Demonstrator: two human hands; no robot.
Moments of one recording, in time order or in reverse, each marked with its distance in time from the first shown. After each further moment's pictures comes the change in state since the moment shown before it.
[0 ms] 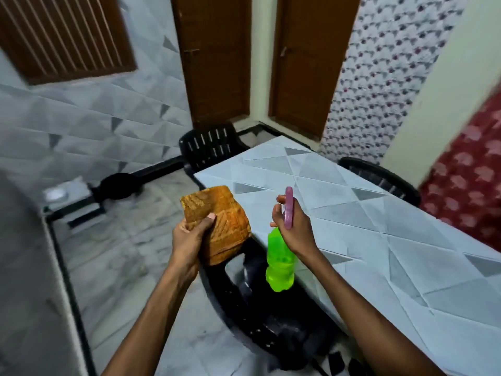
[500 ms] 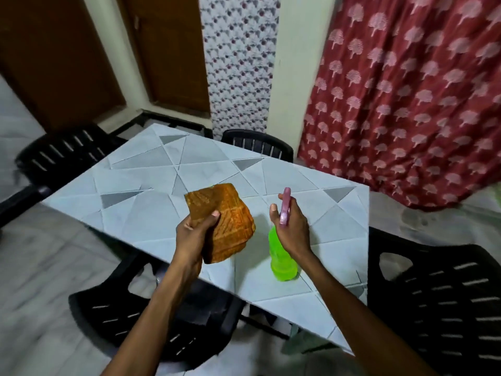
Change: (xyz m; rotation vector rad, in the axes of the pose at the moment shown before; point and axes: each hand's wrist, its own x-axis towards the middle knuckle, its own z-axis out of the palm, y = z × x) left_hand -0.081 -0.109 0.264 0.106 -0.479 -0.193; right_hand -0.069 0.152 -0.251 -0.232 0.507 0.221
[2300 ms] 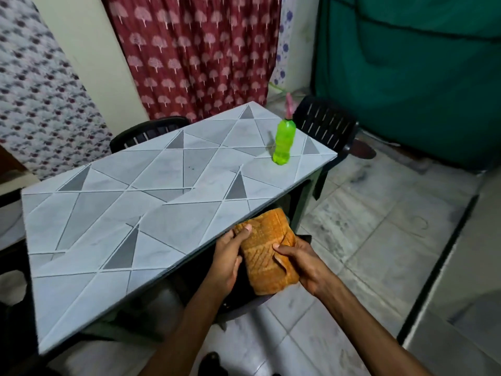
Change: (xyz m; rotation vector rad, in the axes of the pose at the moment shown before) left_hand 0.111 0.085 -0.370 0.278 -1.162 -0.598; right_hand -0.294 -0.297 0.371 0.963 0.627 0.858
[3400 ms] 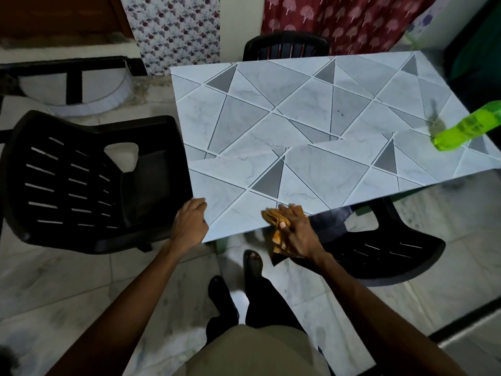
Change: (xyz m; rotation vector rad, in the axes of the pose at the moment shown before) left_hand -0.059 0.032 -0.543 1.434 0.399 0.068; right_hand 0.118 0.213 0.324 -1.306 -0.321 -0.273
